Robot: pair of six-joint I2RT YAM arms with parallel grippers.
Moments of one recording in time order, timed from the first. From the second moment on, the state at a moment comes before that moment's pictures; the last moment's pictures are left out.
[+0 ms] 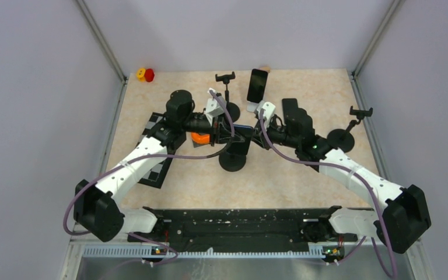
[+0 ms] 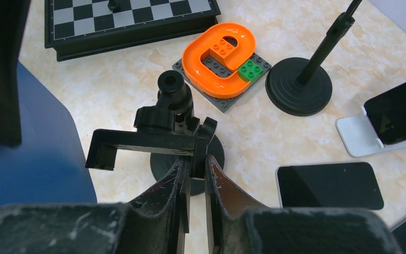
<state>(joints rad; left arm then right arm) -0.54 1.30 1.09 0.06 1.12 0.03 0.63 1.18 0.86 -0.02 -0.41 -0.17</state>
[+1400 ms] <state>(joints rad) -0.67 1.39 1.08 0.07 1.17 0.18 0.55 1.19 0.88 -0.02 -0.55 -0.15</state>
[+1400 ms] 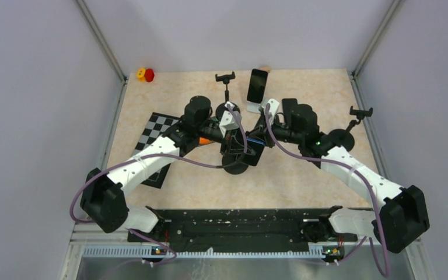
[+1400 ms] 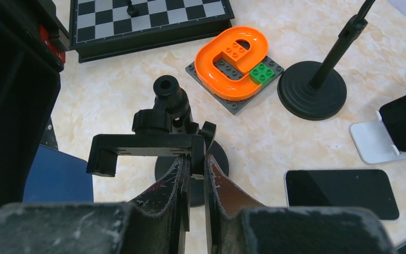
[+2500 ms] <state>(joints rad) -0.67 1.59 1.24 -0.09 1.20 0.38 0.52 1.22 0.88 0.03 -0.66 -0.13</state>
